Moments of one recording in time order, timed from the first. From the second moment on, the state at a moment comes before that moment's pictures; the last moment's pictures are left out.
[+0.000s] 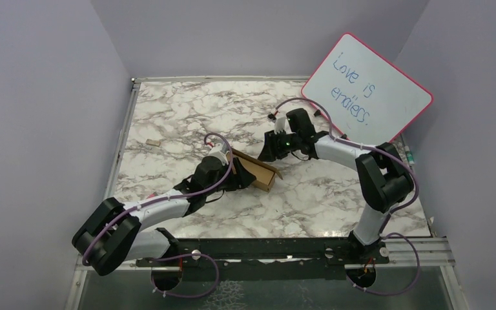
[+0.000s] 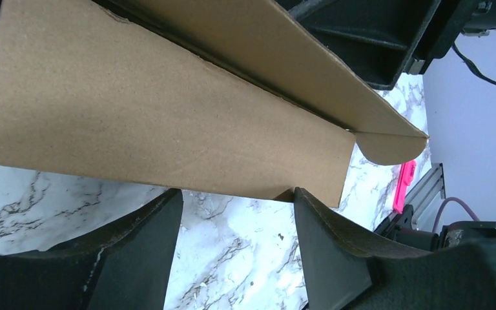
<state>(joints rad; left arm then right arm) -0.70 1.22 0.41 0.35 0.10 -0.81 0.51 1.78 1.06 -0.05 -0.57 0.20</state>
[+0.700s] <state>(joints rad) -0.75 1.11 0.44 0.23 0.05 -0.75 0.53 1.76 1.18 -0.21 -0.42 0.13</state>
